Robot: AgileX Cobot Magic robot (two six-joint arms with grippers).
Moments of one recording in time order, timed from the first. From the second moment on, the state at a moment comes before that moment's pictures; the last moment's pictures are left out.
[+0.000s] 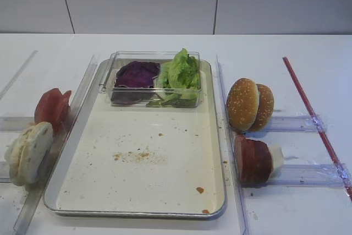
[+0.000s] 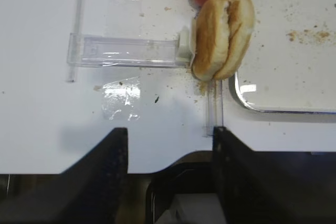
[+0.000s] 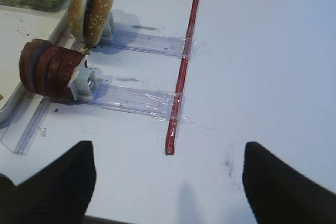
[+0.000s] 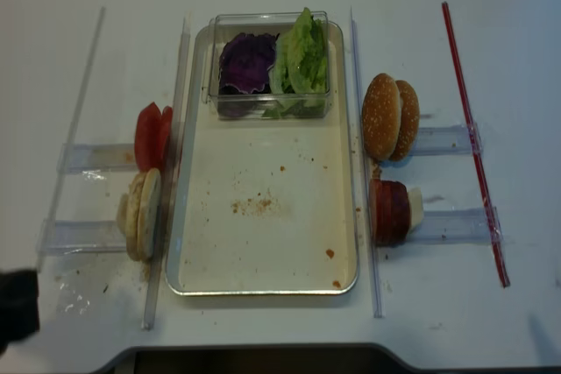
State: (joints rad) left arm -0.04 0.52 -0.76 -0.05 1.27 -0.10; right arm 0.04 -0.02 -0.47 0.13 1.14 -0.15
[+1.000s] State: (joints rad) left arm -0.33 1.18 -1.02 -0.04 1.24 -0.20; right arm 0.04 -0.02 -0.47 0.13 1.14 -0.15
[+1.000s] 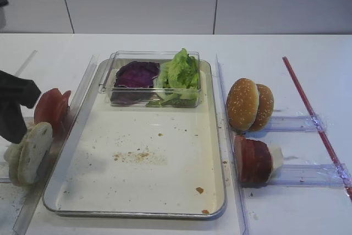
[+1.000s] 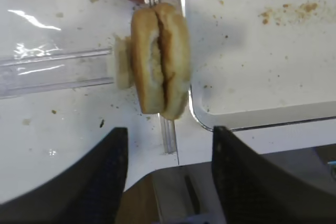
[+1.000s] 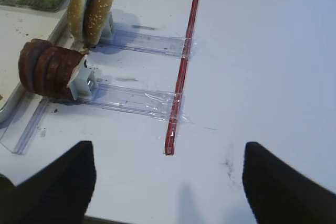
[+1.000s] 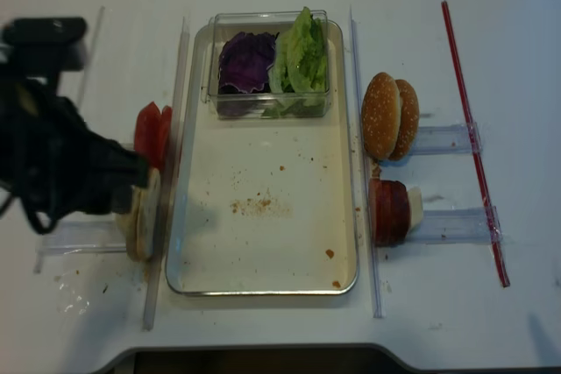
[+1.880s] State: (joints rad) left arm -0.41 1.42 -1.13 0.03 1.23 -0.30; right arm 0.04 -0.02 -0.47 0.13 1.14 -0.15
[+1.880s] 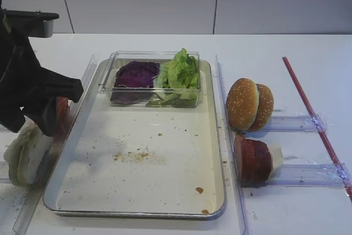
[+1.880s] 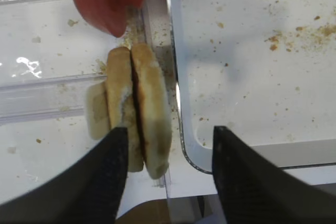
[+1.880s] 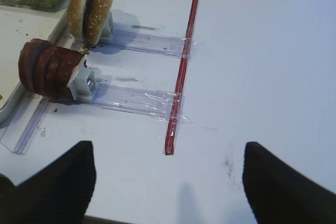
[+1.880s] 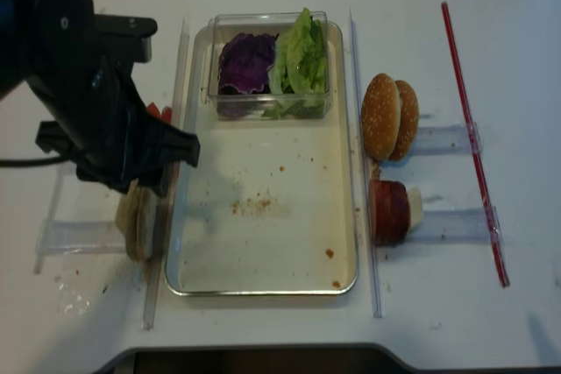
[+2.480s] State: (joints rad) left arm -0.41 1.50 -1.14 0.00 1.23 -0.30; right arm 0.04 -0.02 -0.47 0.13 1.14 -0.15
